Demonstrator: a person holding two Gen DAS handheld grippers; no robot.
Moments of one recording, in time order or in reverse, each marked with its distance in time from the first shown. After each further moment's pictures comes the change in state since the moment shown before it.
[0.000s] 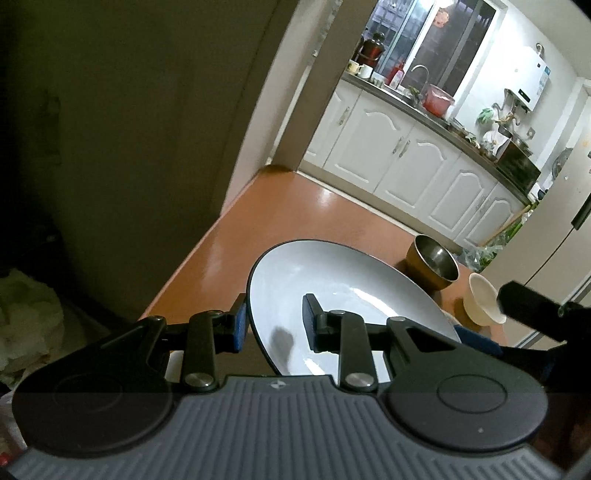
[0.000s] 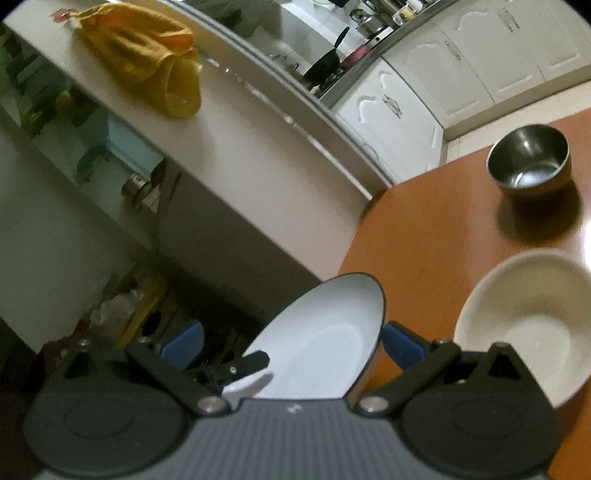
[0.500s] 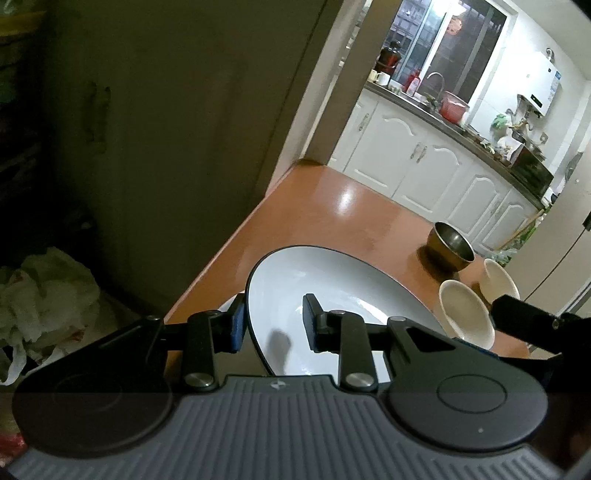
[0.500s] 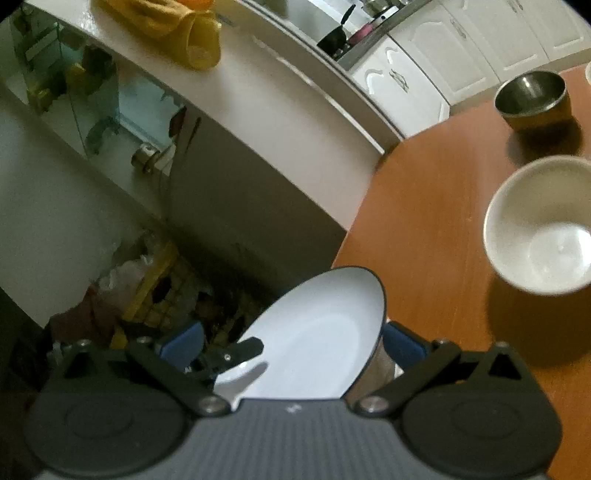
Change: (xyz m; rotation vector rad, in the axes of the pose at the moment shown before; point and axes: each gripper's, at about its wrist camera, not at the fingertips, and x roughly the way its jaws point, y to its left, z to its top) left arm 0.014 0.005 -0.015 -0.013 -0.030 0.060; right arm 0.003 0.015 -0.054 0.014 0.057 0.014
